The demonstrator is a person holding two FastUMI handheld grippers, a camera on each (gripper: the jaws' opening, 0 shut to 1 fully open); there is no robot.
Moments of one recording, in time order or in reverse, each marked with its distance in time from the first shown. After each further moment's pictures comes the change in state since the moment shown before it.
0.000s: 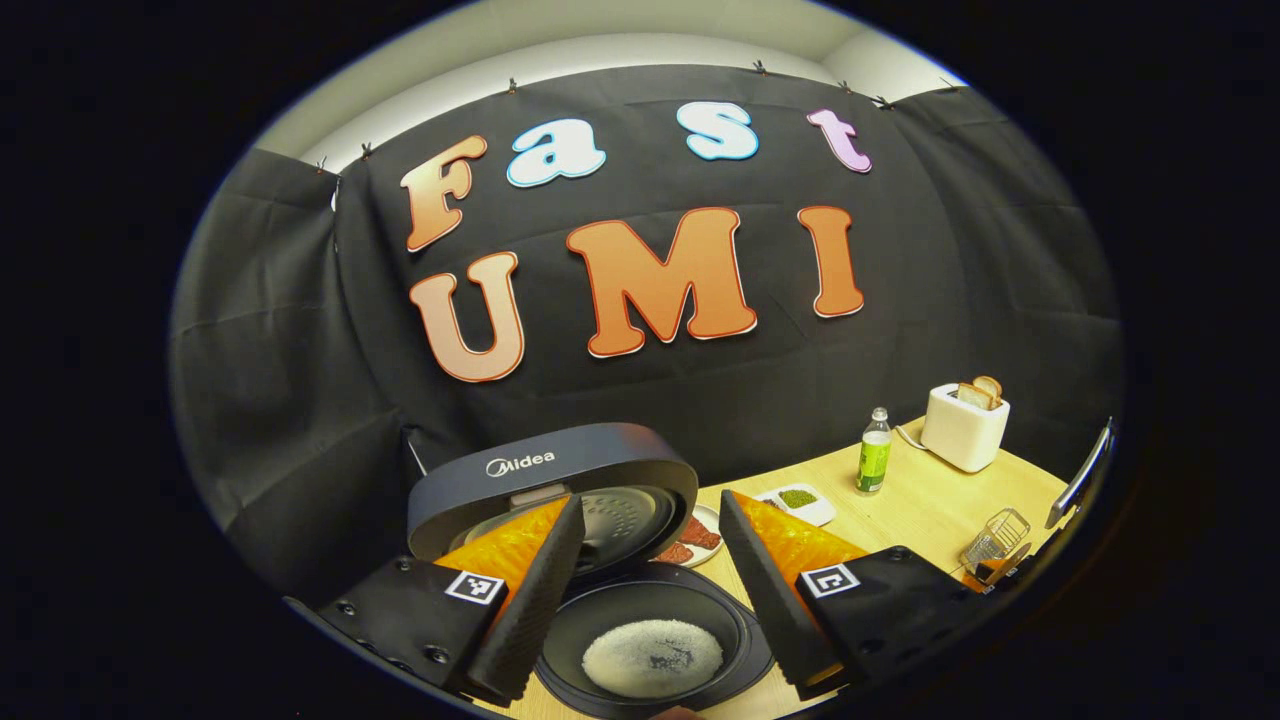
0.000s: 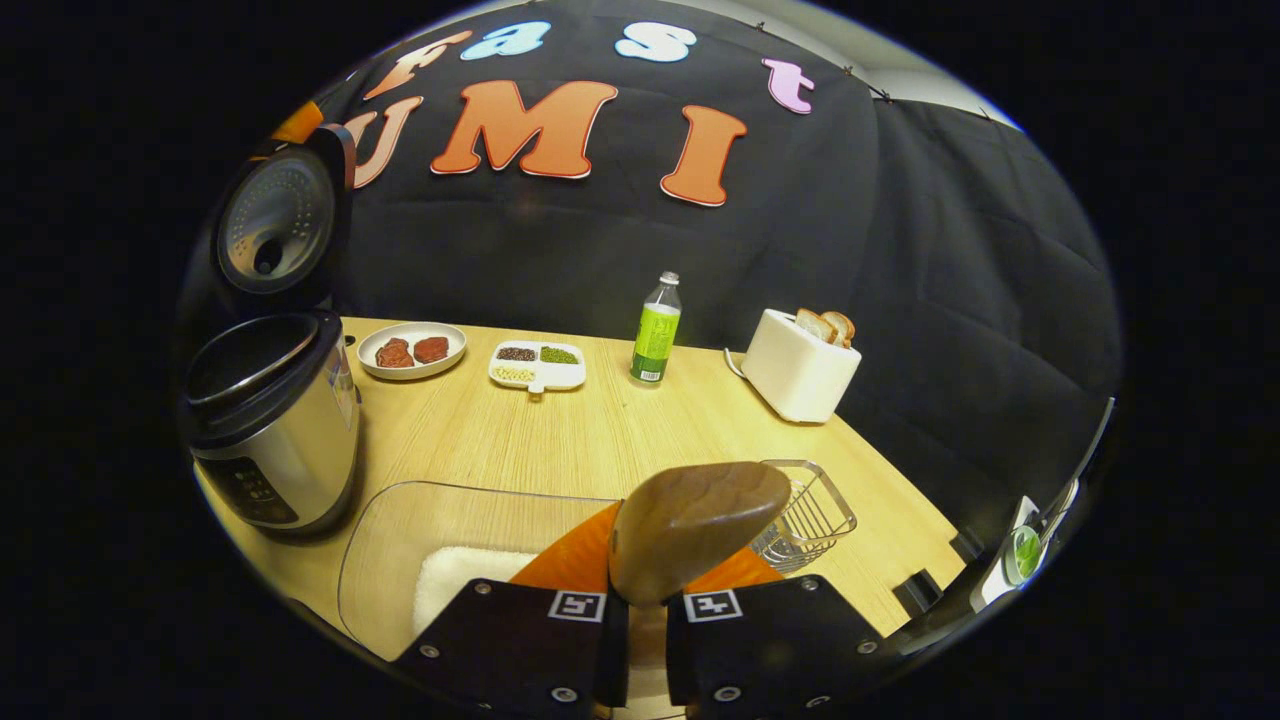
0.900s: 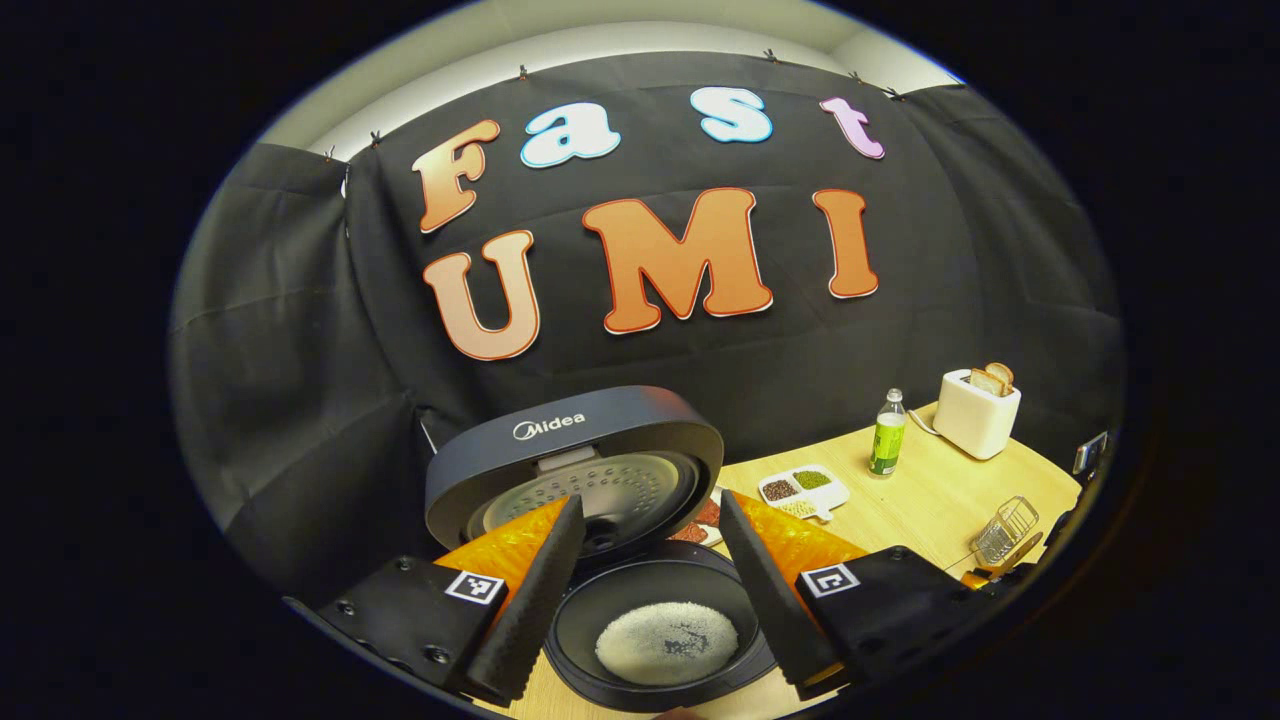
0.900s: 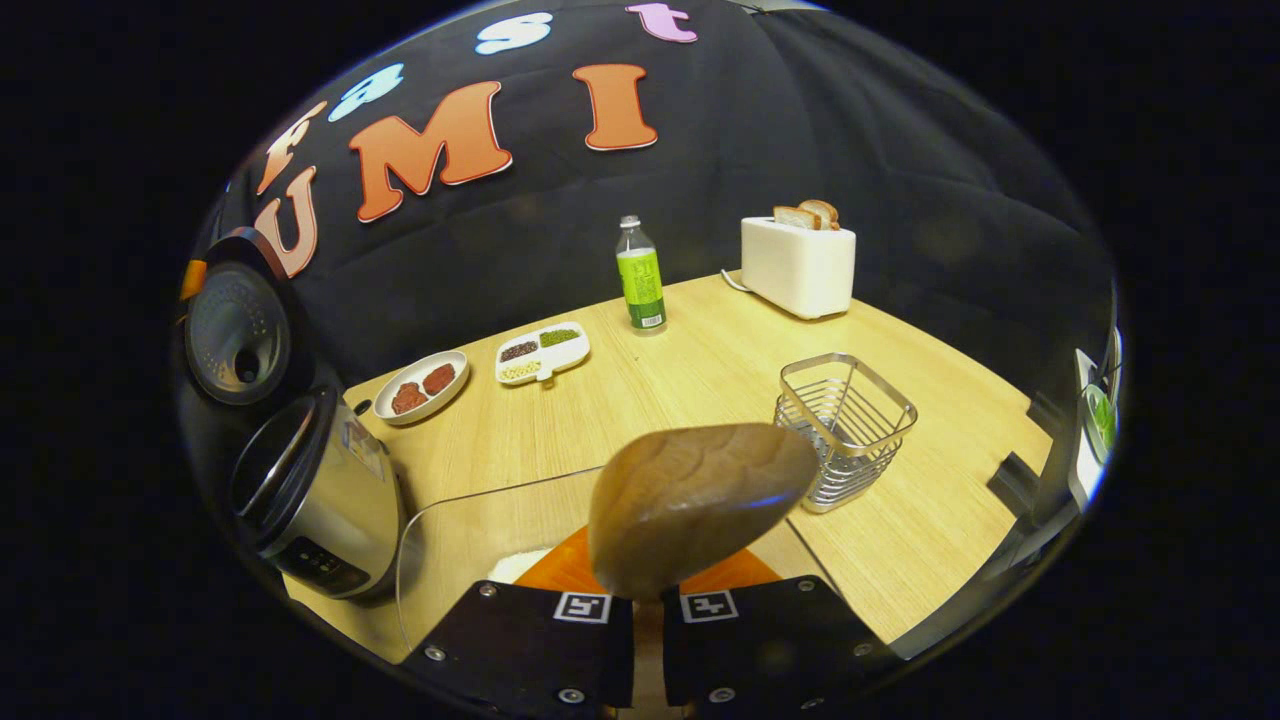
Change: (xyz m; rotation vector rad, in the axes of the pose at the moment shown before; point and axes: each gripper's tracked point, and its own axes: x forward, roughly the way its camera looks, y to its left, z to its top) left arm -0.003 0.018 -0.024 -0.005 0.050 0.033; right arm 0.006 0.028 -0.034 0.366 0.182 0.122
